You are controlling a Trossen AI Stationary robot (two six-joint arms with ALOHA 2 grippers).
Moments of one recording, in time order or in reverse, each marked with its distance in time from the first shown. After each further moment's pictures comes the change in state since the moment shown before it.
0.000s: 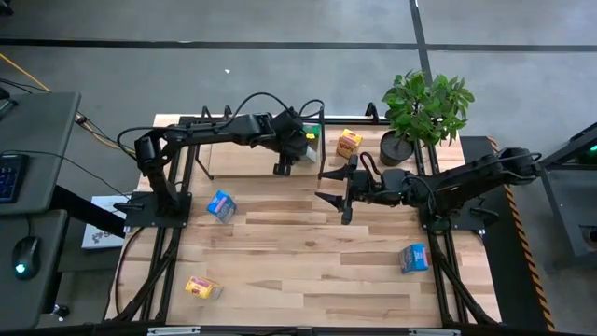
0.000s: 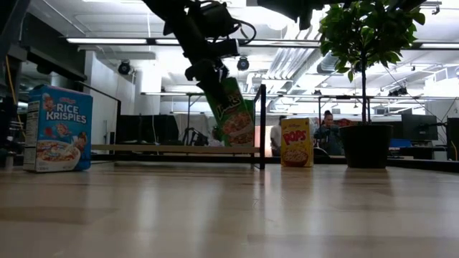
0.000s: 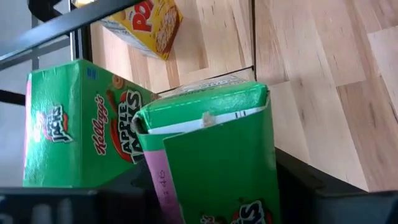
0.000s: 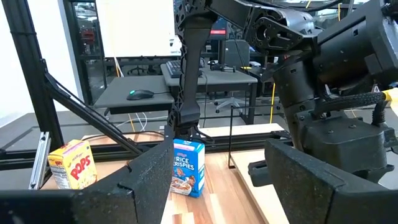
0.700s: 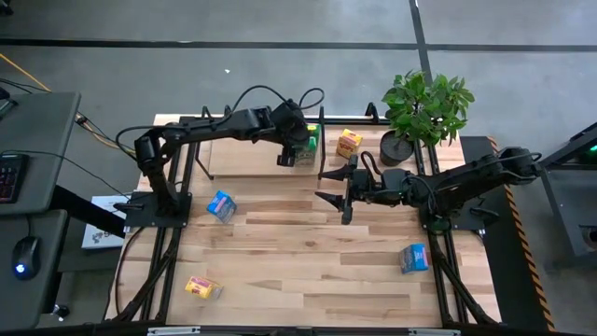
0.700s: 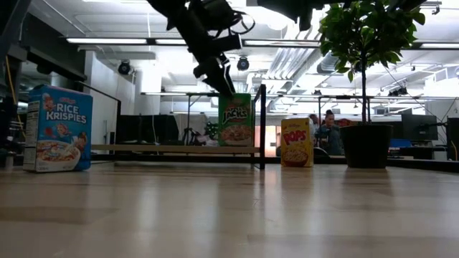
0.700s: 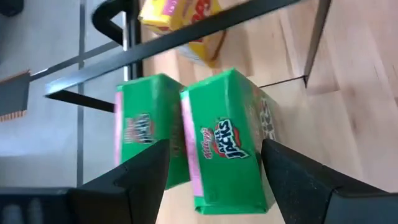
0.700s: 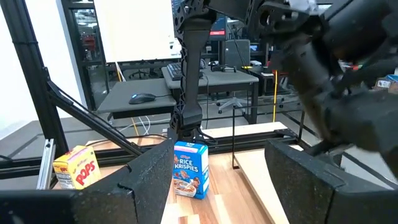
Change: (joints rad) left arm 0.014 0.000 0.068 0.021 -0.100 0.028; right arm 0.000 0.000 0.000 0.007 0.000 0.039
